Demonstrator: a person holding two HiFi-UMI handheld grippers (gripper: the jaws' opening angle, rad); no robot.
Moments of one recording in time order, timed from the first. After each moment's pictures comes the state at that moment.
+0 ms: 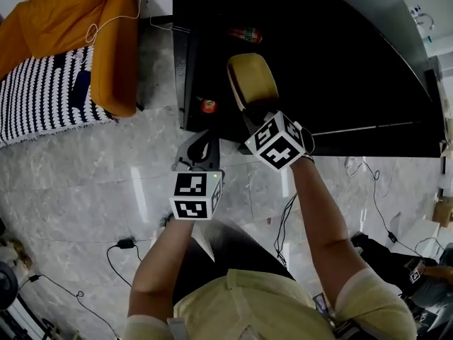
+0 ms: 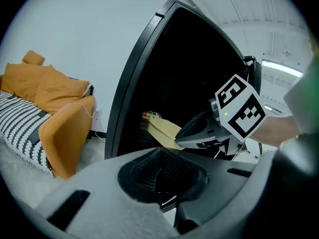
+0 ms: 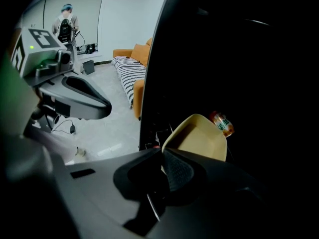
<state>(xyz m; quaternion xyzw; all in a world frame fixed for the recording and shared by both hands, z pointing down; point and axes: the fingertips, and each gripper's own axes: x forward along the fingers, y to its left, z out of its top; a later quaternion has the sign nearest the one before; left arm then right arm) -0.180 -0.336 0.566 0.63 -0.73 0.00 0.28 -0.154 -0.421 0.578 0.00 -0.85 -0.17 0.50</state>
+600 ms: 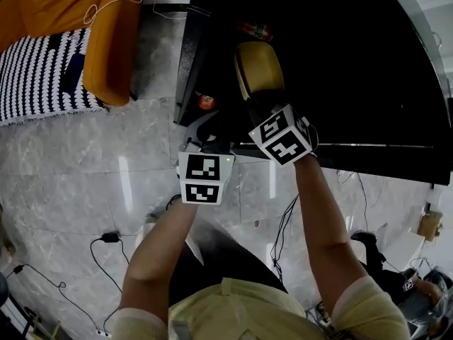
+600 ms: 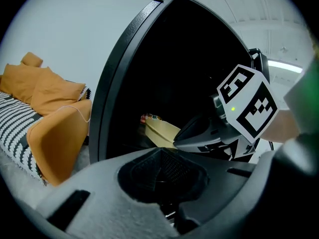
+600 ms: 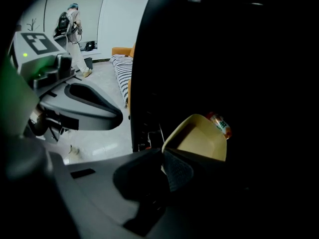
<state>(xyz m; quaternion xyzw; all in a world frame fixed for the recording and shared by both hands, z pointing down) -0.189 -0.388 0.579 0.63 -0.74 -0.02 0.25 -0.170 -0.450 0.587 0.01 -0.85 -0.18 0.50</state>
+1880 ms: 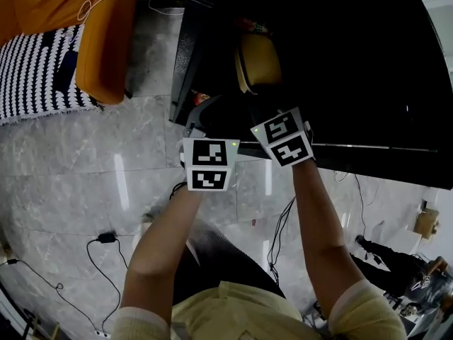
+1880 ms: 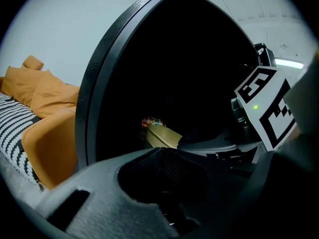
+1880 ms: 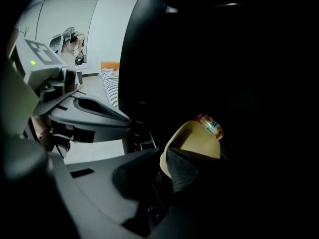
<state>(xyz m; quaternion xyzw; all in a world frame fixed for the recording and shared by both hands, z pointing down) -0.204 -0.420 0.581 0.62 -0.75 -0.02 0.23 -0.179 -0.463 0.584 0.07 -0.89 -0.14 0.42</state>
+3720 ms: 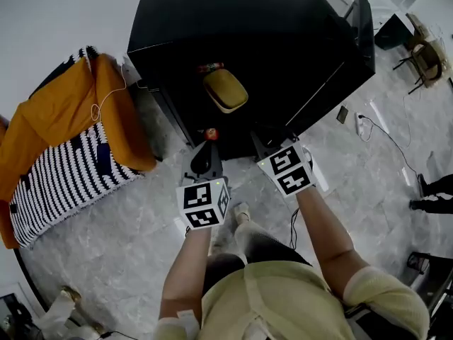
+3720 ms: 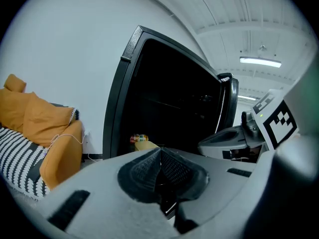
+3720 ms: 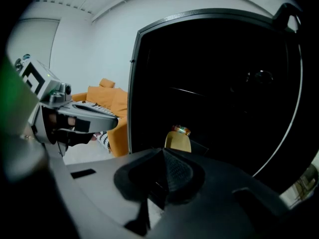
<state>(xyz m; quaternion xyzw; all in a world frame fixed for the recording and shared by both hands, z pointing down) -0.179 -0.326 0.464 0.69 -0.70 0.02 0.20 -0.088 -0.383 0.461 0.26 -0.91 -0.01 0.31</state>
